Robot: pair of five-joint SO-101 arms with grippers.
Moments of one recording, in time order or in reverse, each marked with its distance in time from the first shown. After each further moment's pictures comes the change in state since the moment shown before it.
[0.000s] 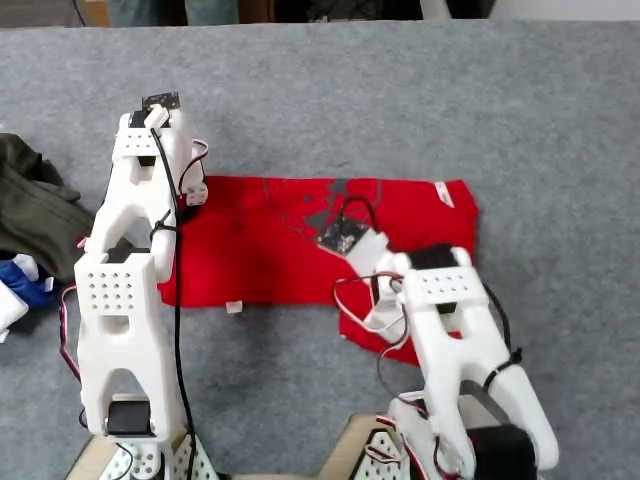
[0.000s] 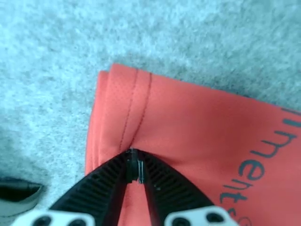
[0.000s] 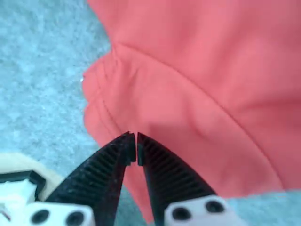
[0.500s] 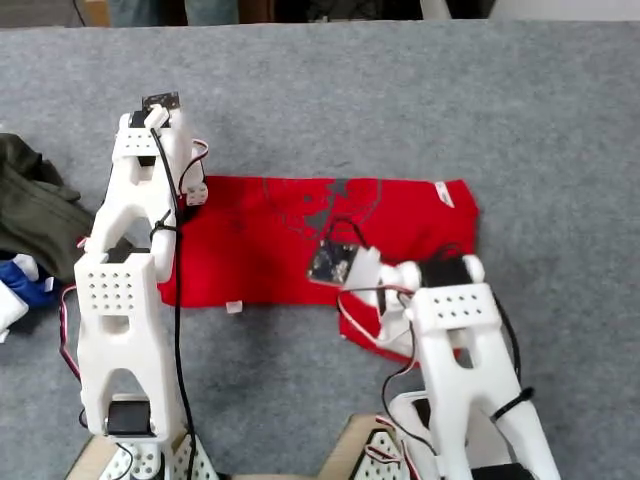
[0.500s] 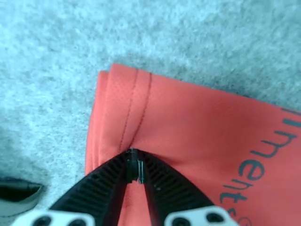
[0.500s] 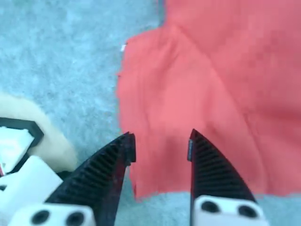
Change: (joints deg) left arm 0.0 0.0 0.0 0.0 0.0; right arm -0.2 -9.0 4.6 6.2 17.8
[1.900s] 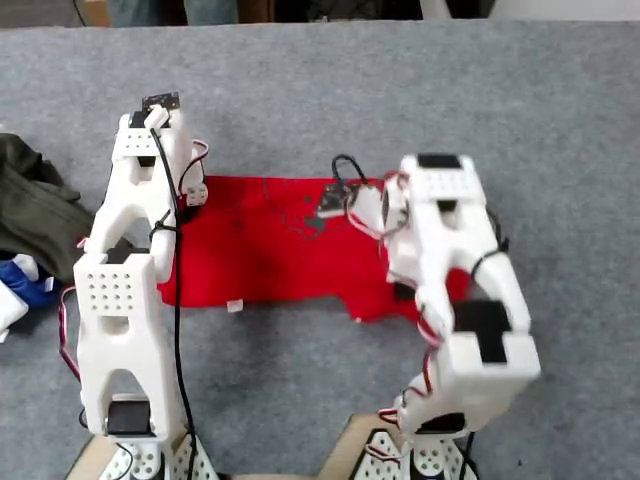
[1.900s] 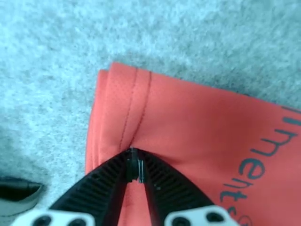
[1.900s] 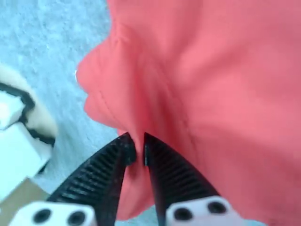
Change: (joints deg) left arm 0.0 0.0 1.1 -0.4 0.0; right arm 5.7 52.7 -51.4 17.8 9.7
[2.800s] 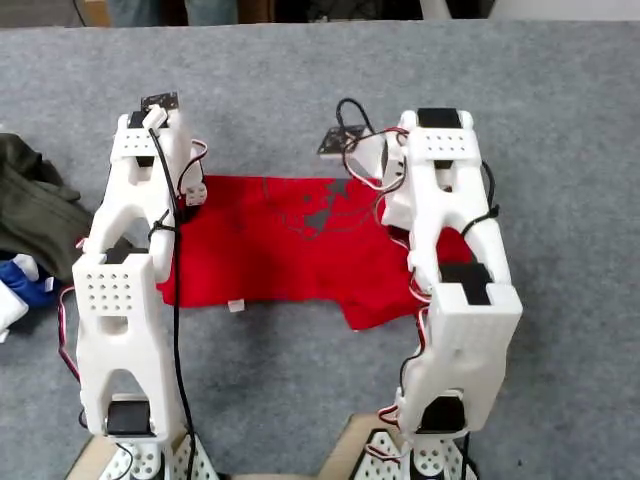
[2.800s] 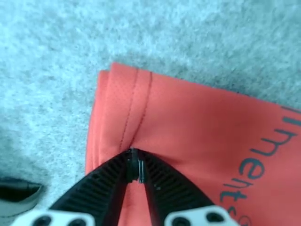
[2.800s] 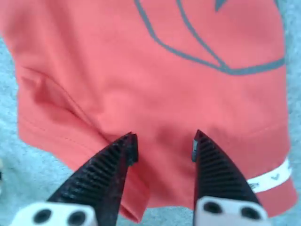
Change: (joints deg) left arm -0.4 0.1 0.0 -0.2 0.0; right arm 0.3 12.0 -22.8 -0.9 -6.5
